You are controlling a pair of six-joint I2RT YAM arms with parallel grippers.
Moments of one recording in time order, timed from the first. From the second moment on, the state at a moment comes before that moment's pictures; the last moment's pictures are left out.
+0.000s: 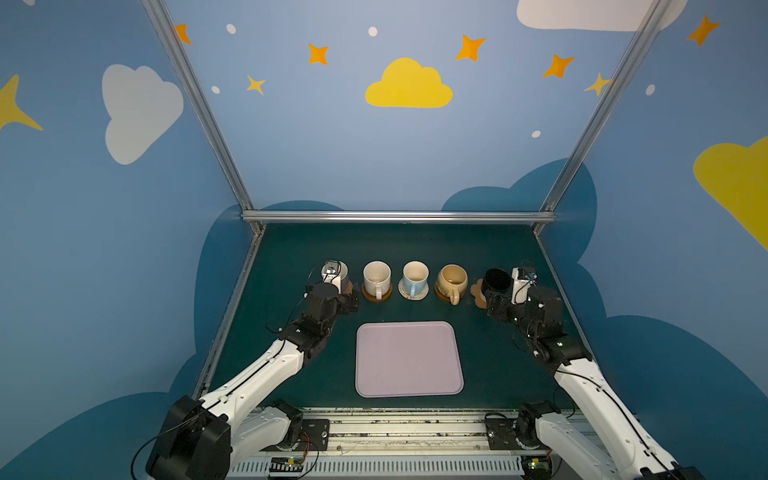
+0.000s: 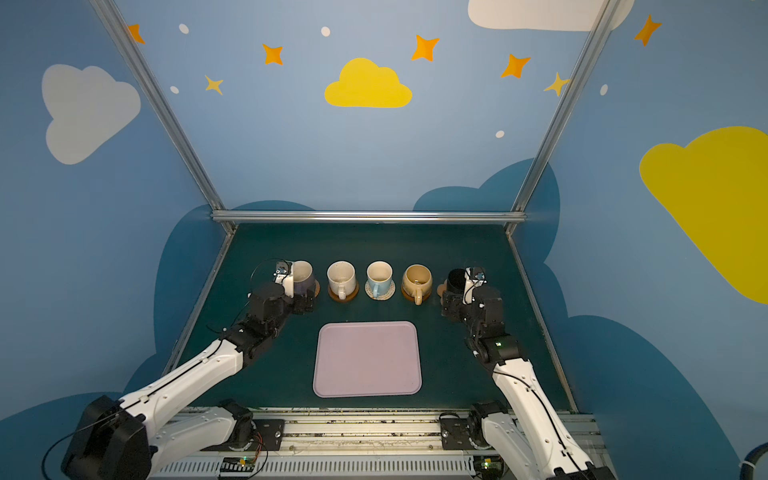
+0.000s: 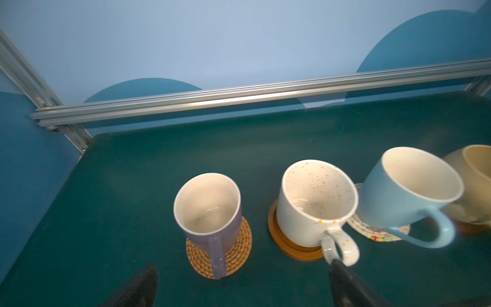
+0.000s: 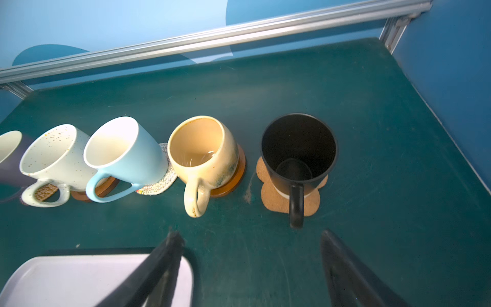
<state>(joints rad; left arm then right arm) -0.44 1.10 0.56 0.12 -0.35 -0.08 0.22 0.85 0.60 -0.25 0.05 0.19</state>
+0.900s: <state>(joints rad) -0.15 1.44 0.41 0.57 -0.32 0.05 0.10 1.26 0.37 0.47 0.19 -0.02</state>
